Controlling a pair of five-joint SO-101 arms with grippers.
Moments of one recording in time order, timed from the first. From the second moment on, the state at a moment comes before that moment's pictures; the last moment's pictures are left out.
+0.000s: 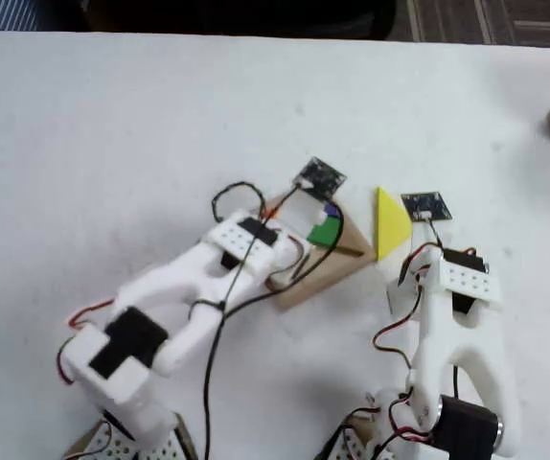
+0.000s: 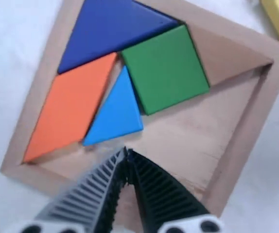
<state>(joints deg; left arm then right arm) 29.8 12.0 28.0 38.3 -0.2 13.4 -19.8 54.9 56.1 26.1</state>
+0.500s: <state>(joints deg) 29.8 19.4 19.4 38.4 1.2 13.4 -19.8 54.9 56.1 26.1</state>
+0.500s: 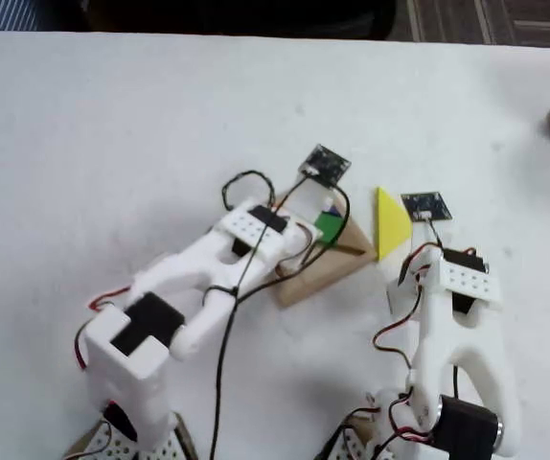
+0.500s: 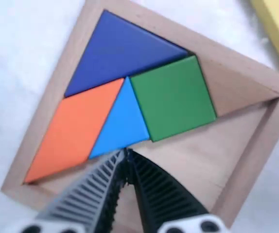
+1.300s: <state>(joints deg) 24.2 6.2 30.0 41.7 1.1 13.4 -19.8 54.9 56.1 26.1</state>
